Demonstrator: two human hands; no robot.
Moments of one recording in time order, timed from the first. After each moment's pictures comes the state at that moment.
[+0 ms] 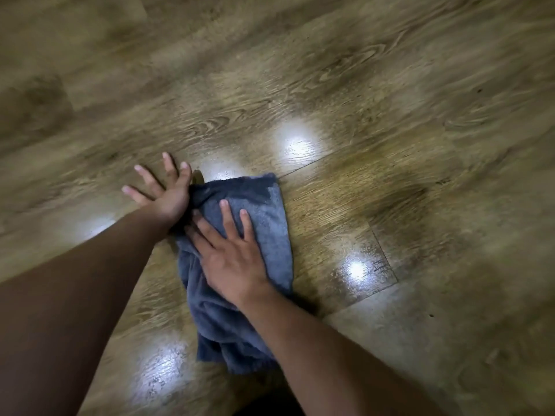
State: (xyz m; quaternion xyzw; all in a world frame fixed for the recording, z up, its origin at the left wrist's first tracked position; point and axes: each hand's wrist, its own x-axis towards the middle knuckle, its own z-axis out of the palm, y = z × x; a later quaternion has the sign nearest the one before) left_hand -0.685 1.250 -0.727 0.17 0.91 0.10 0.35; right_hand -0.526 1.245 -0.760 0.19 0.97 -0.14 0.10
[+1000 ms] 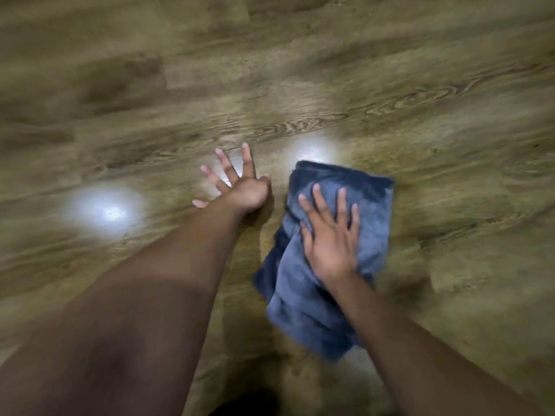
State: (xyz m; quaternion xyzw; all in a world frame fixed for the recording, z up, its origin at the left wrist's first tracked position) left_hand -0.685 1.247 -0.736 0.12 0.90 0.12 0.41; right_hand -0.494 1.292 -0.752 0.34 0.93 -0.13 0.04
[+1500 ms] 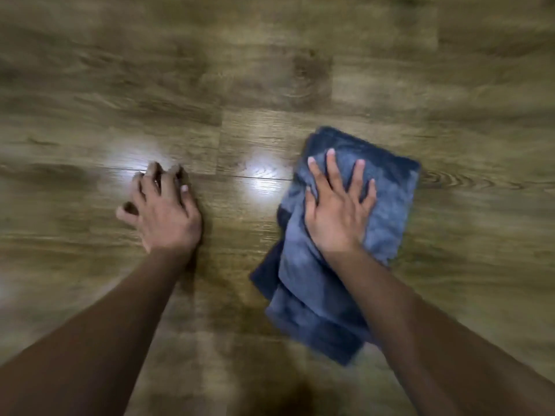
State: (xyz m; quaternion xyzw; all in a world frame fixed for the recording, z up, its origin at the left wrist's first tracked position) left_hand -0.851 0.938 -0.776 0.01 0.99 0.13 0.02; right_hand -0.745 1.183 -0.767 0.27 0.96 -0.11 0.05
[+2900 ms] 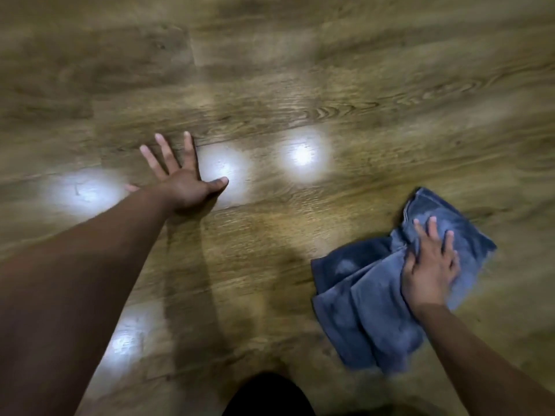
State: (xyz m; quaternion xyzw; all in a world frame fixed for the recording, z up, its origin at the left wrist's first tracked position) left_hand -0.794 1.104 -0.727 0.18 0.89 0.02 0.43; right_hand -0.376 1.307 -0.747 0.56 0.82 -0.10 0.06
